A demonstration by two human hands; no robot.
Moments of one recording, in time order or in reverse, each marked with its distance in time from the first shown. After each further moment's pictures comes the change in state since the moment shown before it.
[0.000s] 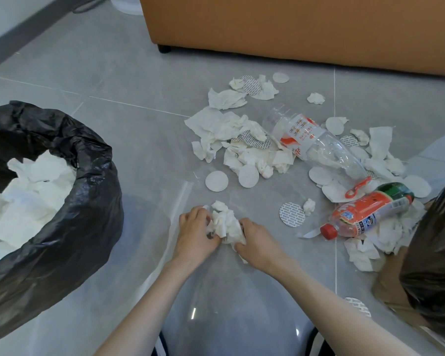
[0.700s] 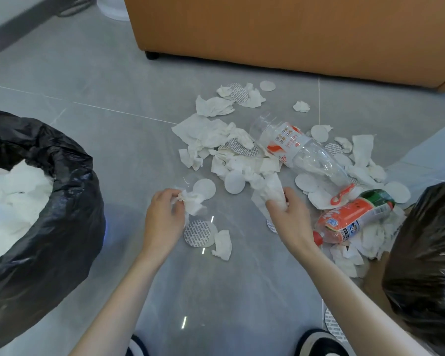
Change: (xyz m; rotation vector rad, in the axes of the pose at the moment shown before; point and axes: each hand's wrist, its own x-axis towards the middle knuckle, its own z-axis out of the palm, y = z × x) left_hand 0.029 0.020 -0.050 -0.213 0.327 -0.062; right_hand -0.011 0.017 -0.080 0.533 0.567 0.118
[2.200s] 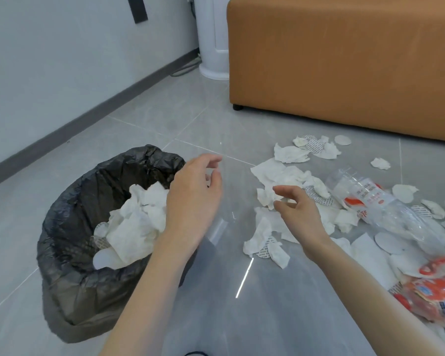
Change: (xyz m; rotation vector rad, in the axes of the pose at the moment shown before) left_hand 0.013 0.068 -0.174 0.017 0.262 0.145; right_hand -0.007 -0.134 0.084 0.226 -0.284 -0.135
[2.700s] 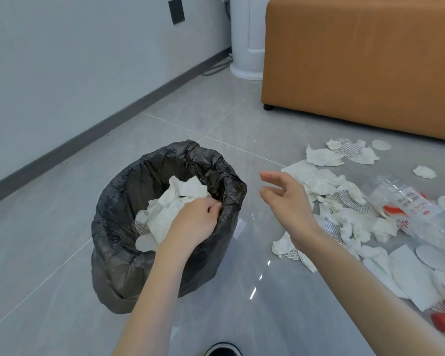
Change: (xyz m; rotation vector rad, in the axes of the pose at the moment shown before) left_hand -0.016 -0.067 -0.031 0.217 -0.418 -0.319; right_hand -0.018 -0.049 0.070 0.097 -0.149 -0.107
